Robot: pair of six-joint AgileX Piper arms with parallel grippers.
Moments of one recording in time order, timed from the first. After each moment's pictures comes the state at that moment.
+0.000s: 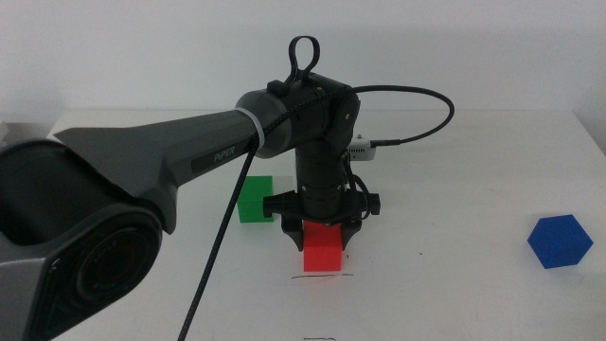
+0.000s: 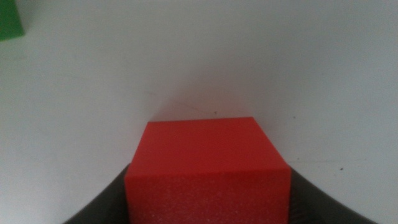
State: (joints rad) left arm -0.66 2.22 -1.84 -0.08 1.18 -0.60; right arm -0.05 -0.01 0.03 0.02 0.30 -0.02
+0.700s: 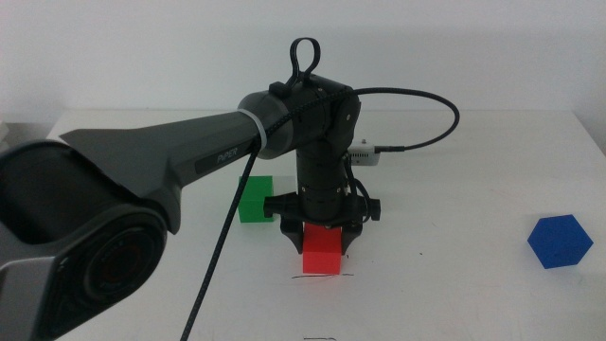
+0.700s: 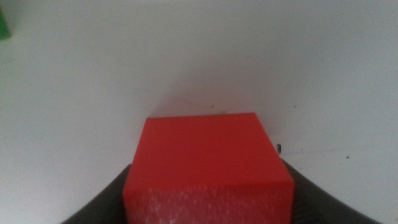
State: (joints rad) left arm -0.66 2.23 -1.85 -0.09 1.20 -0.53; right arm -0.05 -0.01 0.03 0.02 0.30 -0.02
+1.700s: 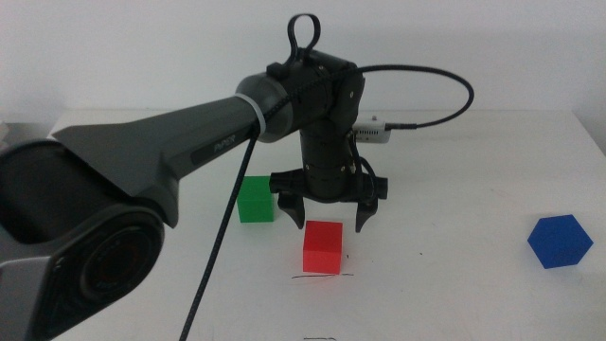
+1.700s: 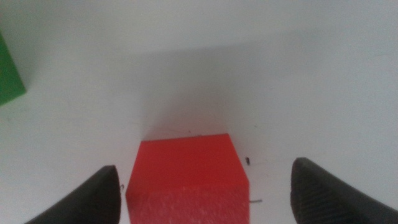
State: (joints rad) left arm -0.66 2.23 -1.95 -0.07 1.22 -0.47; right arm -0.05 -0.01 0.03 0.02 0.30 -0.02
